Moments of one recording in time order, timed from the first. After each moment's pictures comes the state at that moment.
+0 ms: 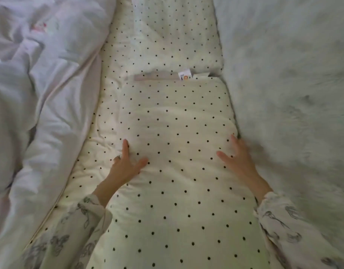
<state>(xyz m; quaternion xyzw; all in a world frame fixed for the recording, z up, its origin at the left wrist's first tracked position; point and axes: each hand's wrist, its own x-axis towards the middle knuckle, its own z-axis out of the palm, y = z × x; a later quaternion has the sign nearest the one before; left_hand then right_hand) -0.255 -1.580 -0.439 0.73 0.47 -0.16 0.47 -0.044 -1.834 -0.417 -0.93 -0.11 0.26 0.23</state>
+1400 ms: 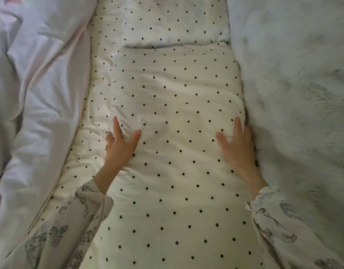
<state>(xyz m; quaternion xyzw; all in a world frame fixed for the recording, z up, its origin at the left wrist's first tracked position) -0.230 -1.576 -0.473 0.72 0.53 -0.05 0.45 -0.050 -1.821 -0.440 -0.95 -0.06 0.21 0.21</state>
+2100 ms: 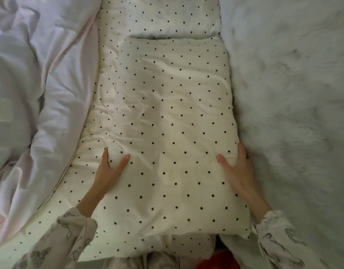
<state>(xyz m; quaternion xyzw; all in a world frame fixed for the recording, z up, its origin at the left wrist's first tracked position) -0.379 -1.638 -0.423 0.63 0.56 -0.09 0.52 -0.165 -1.925 -0.403 -0.91 0.04 0.29 0.28</state>
